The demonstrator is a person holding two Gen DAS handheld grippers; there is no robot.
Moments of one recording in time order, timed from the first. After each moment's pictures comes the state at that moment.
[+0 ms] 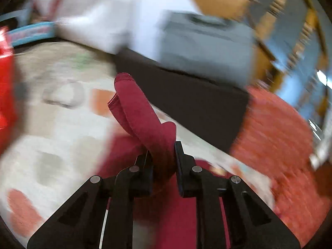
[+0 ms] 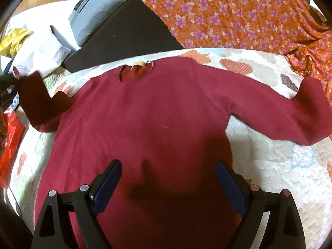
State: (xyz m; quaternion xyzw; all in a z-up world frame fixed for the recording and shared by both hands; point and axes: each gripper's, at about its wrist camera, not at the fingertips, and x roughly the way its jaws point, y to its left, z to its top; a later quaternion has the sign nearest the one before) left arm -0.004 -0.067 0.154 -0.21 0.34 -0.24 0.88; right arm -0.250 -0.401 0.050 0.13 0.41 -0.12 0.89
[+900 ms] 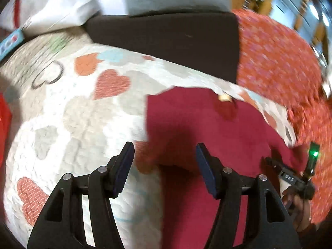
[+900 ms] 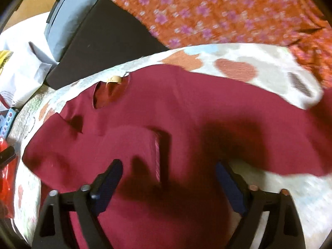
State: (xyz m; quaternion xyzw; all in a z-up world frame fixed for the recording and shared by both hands) left arm -0.032 -0.071 0.107 -0.04 0.44 -0.24 0.86; right arm -0.163 -0.456 0.038 0.18 0.42 -0.12 0.88
